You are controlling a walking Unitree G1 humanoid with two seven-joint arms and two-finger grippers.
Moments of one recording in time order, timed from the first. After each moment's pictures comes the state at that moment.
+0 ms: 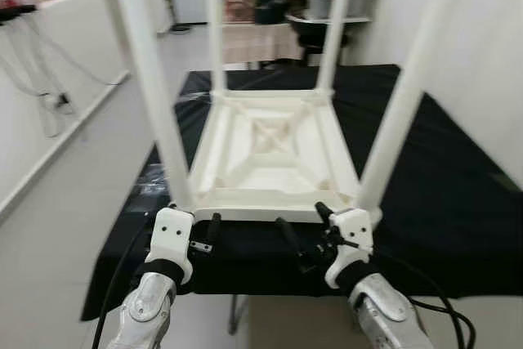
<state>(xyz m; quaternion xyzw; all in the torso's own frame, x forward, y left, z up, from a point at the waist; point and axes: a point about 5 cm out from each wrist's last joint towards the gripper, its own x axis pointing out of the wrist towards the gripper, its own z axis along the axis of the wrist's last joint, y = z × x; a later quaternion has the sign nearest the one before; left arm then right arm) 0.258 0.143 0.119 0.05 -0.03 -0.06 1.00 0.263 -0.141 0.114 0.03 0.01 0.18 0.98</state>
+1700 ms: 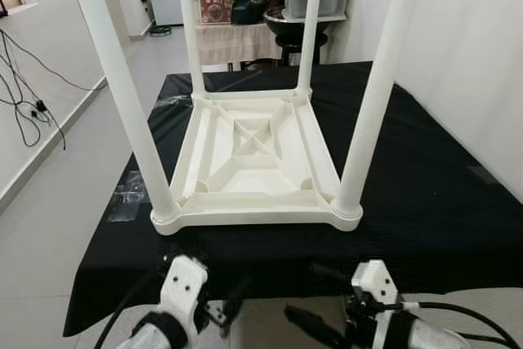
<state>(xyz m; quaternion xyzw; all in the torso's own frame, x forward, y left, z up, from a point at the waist) 0.189 0.129 0.095 0.01 0.07 -0.28 0.96 0.183 -0.153 0.091 0.02 0.13 0.51 0.85</state>
